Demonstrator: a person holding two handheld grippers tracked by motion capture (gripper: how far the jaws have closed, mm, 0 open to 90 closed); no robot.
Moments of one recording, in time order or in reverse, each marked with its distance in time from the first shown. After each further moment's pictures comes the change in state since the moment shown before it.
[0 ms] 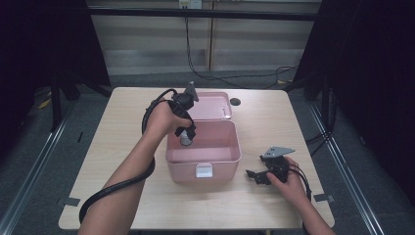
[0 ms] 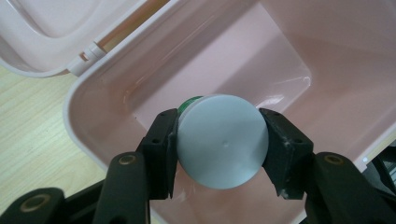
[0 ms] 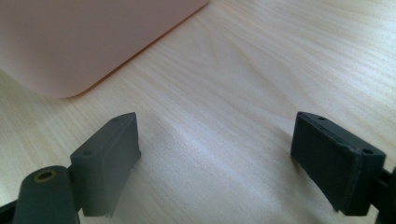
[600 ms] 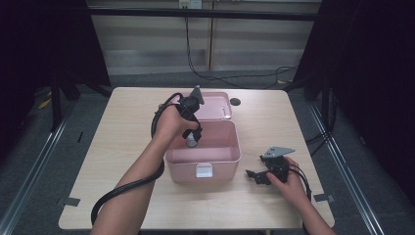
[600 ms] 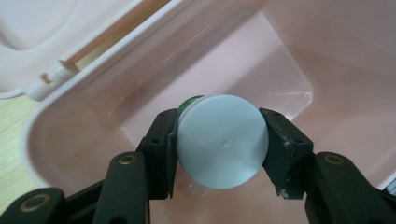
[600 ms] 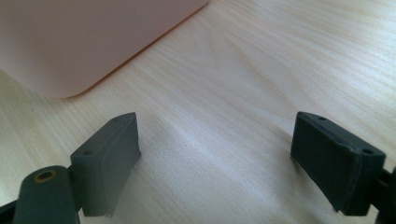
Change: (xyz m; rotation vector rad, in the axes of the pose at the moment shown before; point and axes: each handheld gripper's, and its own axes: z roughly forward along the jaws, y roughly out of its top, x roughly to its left) left arm -0.005 0.010 0.022 -0.008 0.000 -0.030; right arm 0.000 0.000 0.000 0.000 0.000 0.000
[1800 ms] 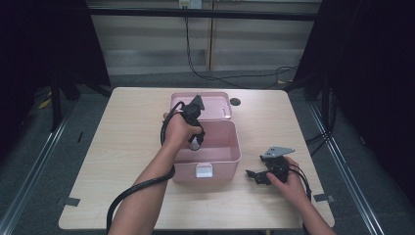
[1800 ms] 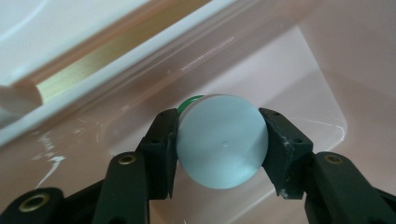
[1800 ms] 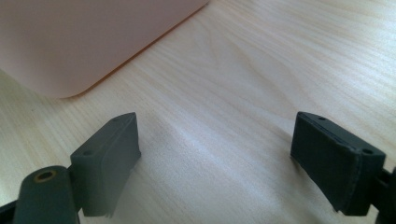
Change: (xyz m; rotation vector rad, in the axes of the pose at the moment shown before) left arm 0.012 0.007 0.048 -0.016 0.010 -0.113; right arm 0.000 0.000 0.000 0.000 0.000 0.001
